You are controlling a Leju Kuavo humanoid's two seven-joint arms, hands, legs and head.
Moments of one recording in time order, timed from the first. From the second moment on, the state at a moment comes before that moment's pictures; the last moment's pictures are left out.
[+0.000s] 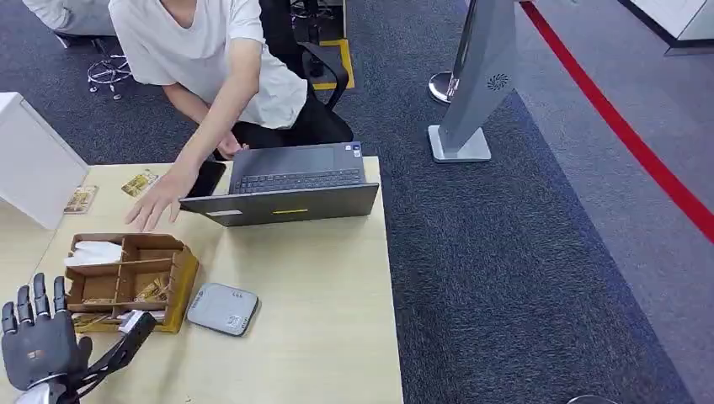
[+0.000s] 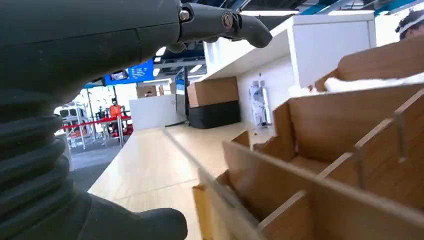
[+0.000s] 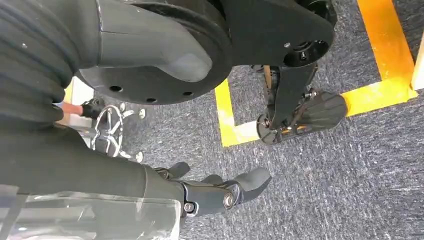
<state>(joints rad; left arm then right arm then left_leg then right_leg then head) -0.02 0.05 0.13 -1.28 -1.35 0.43 -0.01 -0.10 0.17 -1.15 -0.20 0.92 -0.08 -0.08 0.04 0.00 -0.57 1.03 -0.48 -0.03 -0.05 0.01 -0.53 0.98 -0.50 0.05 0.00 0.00</state>
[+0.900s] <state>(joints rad) -0.09 0.03 0.05 -1.23 -1.38 0.43 0.01 -0.10 0.17 -1.13 -0.19 0.92 -0.07 -0.07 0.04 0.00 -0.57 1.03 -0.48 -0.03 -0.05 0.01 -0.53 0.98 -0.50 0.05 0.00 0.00</state>
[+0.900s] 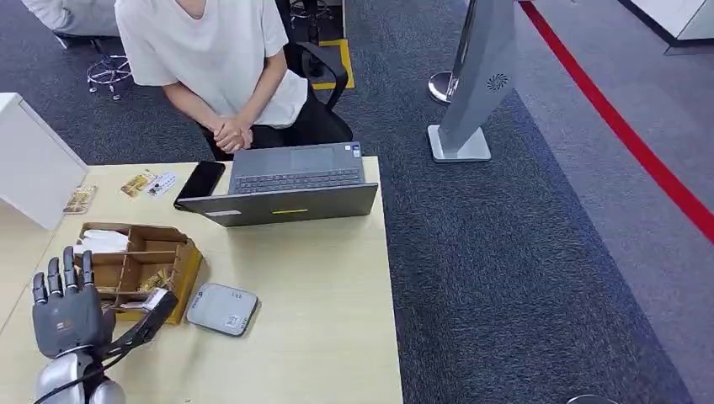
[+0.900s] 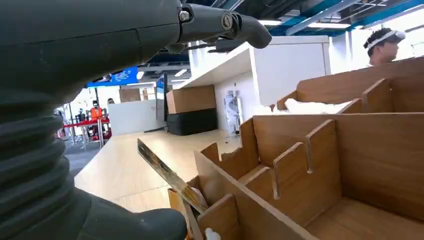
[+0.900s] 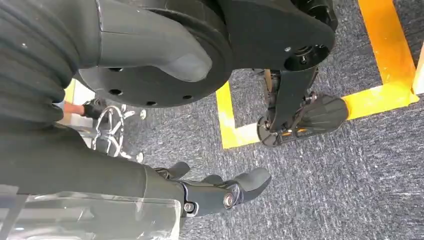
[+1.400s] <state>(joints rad) -0.06 0.03 0.03 -1.29 -1.37 0.41 0.05 -0.10 0.17 -1.14 -0.19 0.91 -0.08 -0.07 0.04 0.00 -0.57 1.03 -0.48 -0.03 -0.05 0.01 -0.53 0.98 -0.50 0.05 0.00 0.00</state>
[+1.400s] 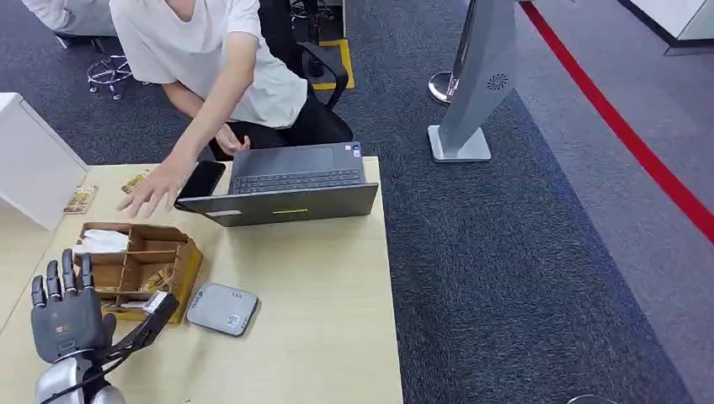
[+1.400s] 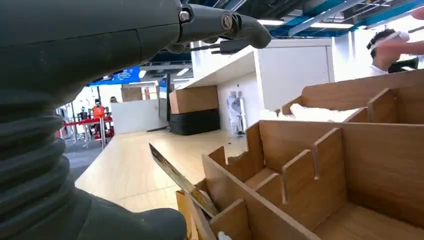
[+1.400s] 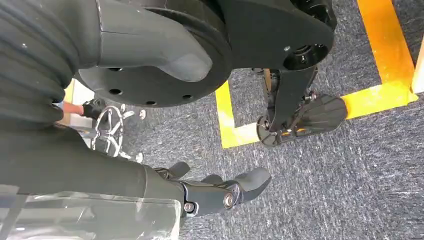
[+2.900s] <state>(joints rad) -0.07 0.04 0.03 -1.30 -1.34 0.36 0.06 -0.10 0.17 -1.14 -0.19 0.92 -0.08 -0.07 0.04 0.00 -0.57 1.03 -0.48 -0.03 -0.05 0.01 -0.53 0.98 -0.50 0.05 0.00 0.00</state>
